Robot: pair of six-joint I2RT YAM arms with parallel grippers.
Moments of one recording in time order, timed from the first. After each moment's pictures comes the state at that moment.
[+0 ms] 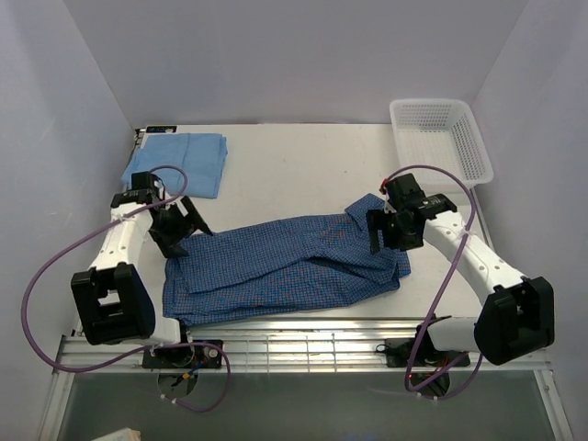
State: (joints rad) left arm 0.17 1.42 1.09 -1.00 0.28 -0.43; right arm 0.37 1.30 0.99 -0.93 0.02 0.20
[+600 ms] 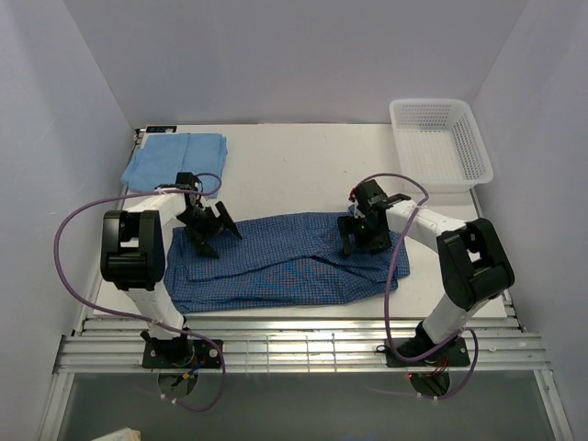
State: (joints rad) left arm -0.02 1.78 1.07 -0.75 0.39 -0.55; right arm 0.46 1.65 0.99 -0.62 -0.09 0.22
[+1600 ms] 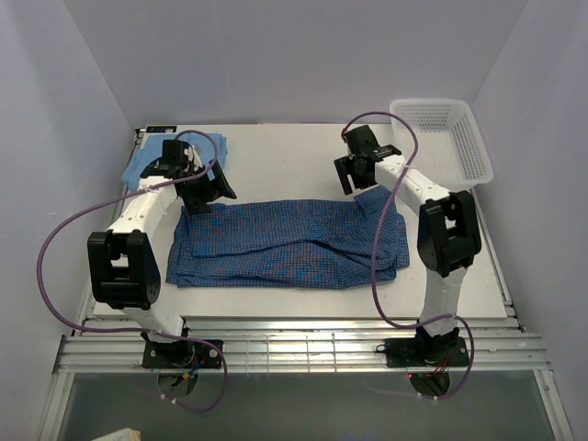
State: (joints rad) left arm -0.04 1.65 1.29 -0.65 0.33 -0.44; right arm 0.41 1.92 1.59 -0.62 0.27 -0.03
